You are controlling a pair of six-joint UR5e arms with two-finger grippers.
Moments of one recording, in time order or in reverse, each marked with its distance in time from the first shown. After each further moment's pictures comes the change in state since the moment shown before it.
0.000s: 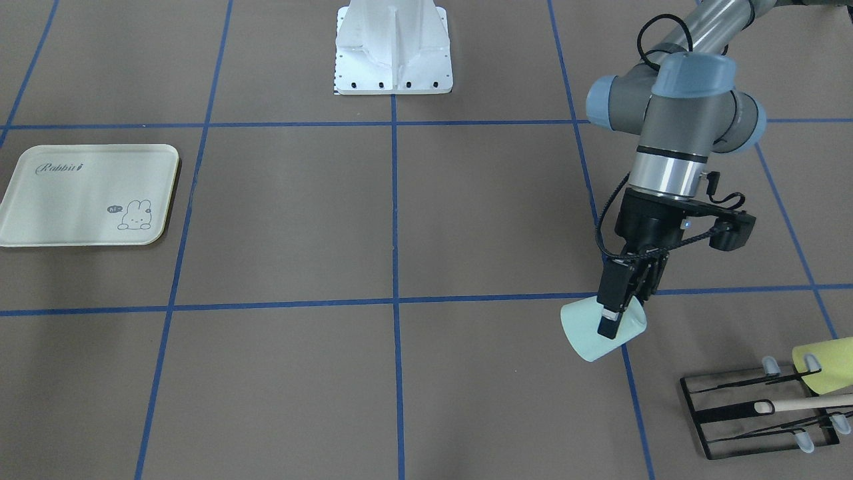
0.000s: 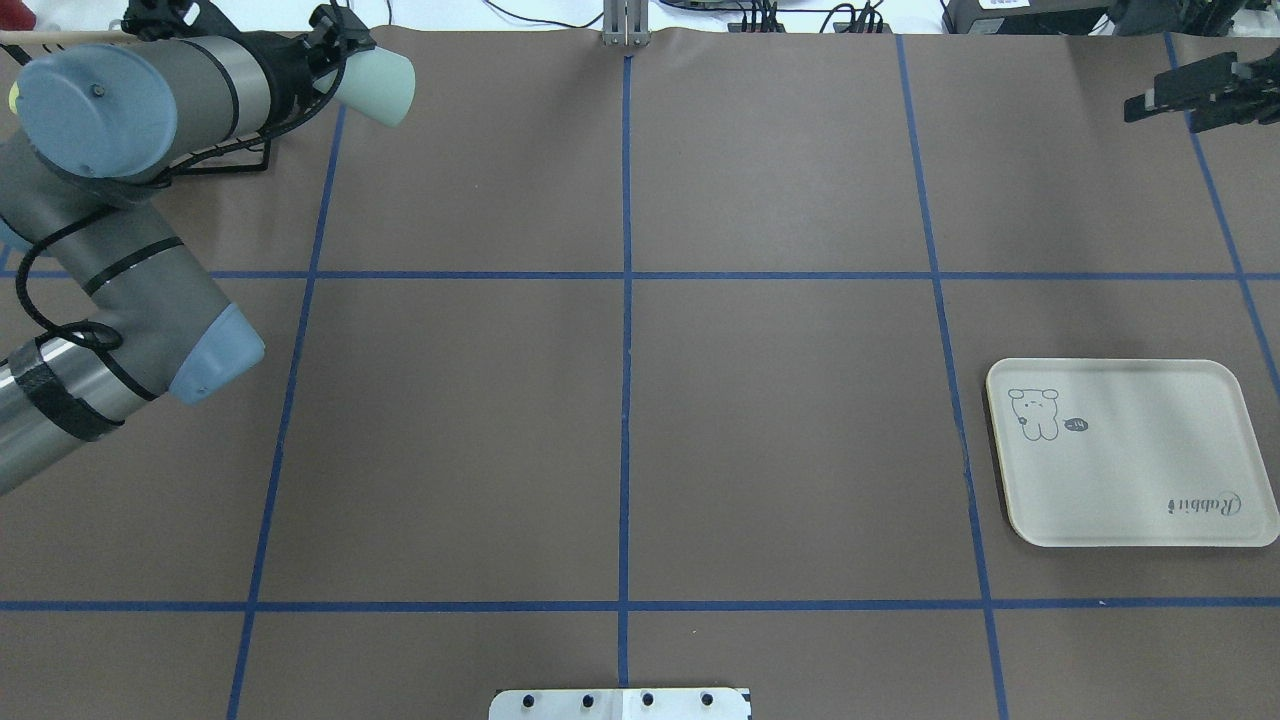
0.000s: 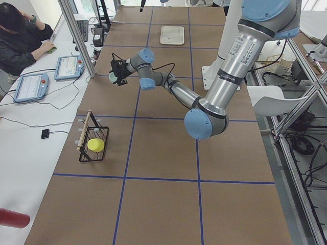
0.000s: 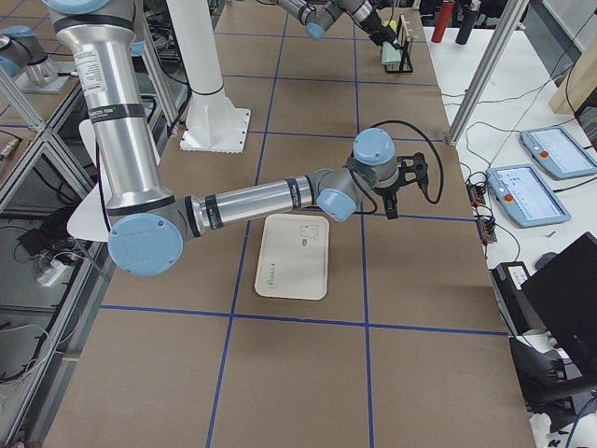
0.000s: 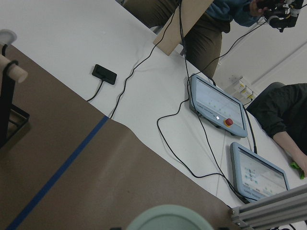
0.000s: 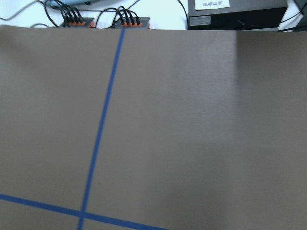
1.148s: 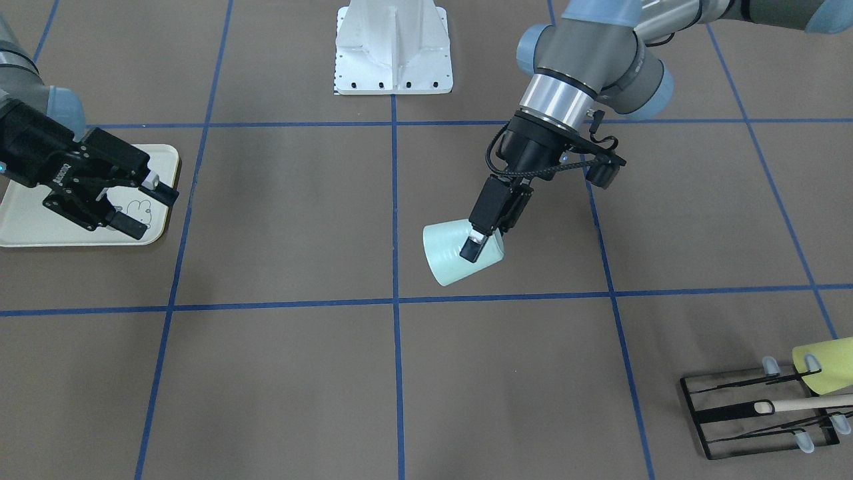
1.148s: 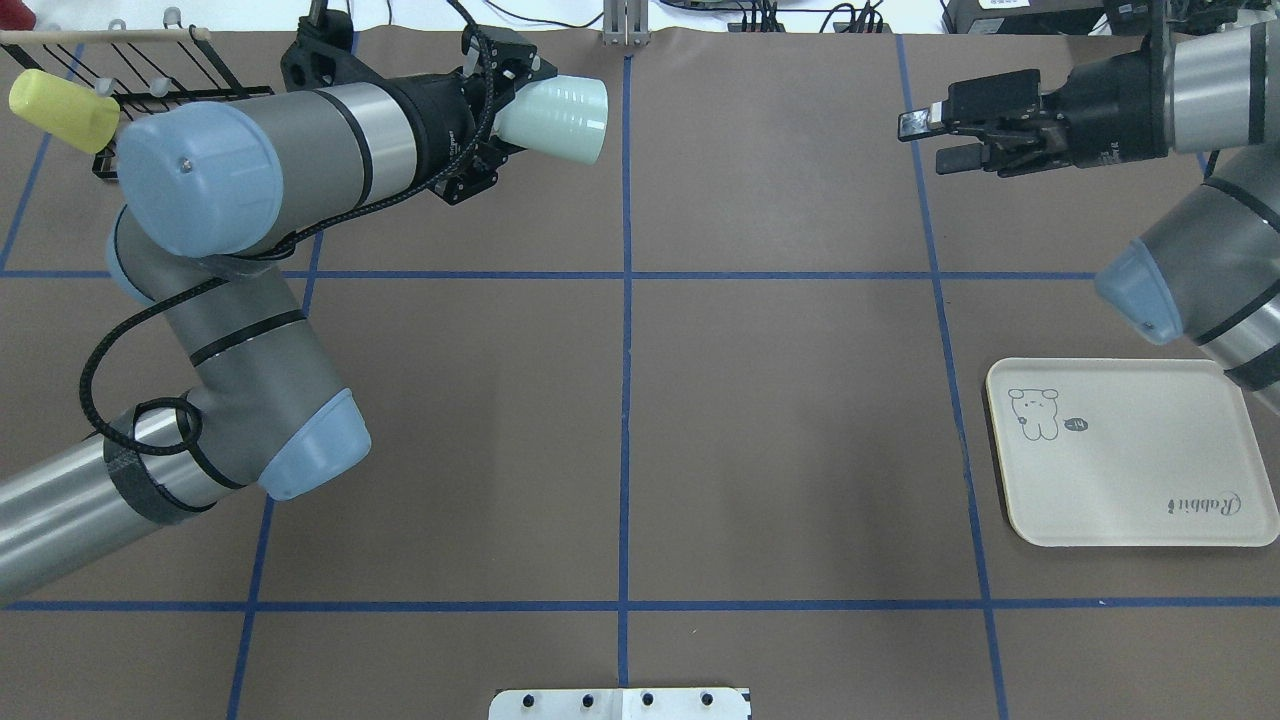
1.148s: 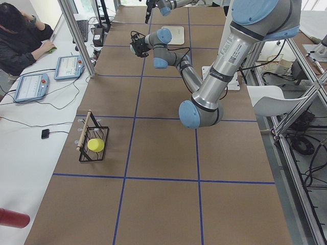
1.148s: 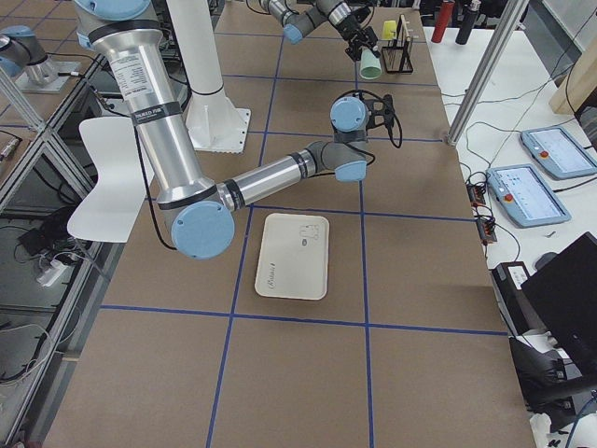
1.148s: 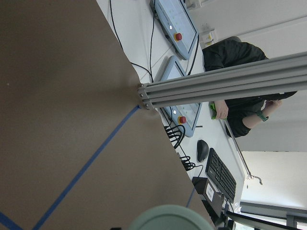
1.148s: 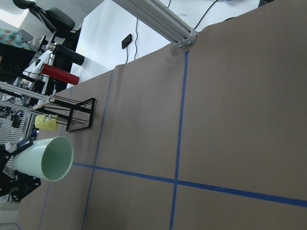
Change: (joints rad) left arm 0.163 -0.120 -0.161 -0.002 -0.011 -0.394; right arm -0.246 0.128 0.012 0.606 -0.014 0.613
